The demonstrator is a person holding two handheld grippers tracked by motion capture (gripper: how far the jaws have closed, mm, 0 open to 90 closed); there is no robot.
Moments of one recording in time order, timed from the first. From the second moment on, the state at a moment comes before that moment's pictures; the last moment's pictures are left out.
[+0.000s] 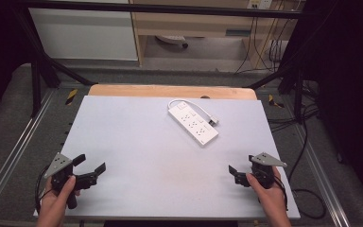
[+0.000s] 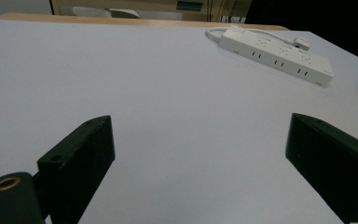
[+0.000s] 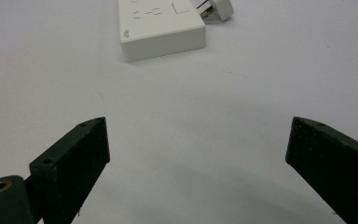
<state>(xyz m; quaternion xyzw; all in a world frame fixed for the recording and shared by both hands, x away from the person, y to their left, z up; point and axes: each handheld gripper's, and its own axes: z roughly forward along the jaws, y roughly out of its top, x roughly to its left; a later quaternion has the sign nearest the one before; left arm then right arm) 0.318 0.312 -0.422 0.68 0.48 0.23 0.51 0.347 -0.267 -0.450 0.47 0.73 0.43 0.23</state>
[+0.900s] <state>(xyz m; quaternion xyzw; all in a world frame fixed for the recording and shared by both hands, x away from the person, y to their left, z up) 0.336 0.321 -0.418 0.67 0.47 0.26 0.51 0.348 -0.267 -0.416 0.47 0.70 0.48 0.26</state>
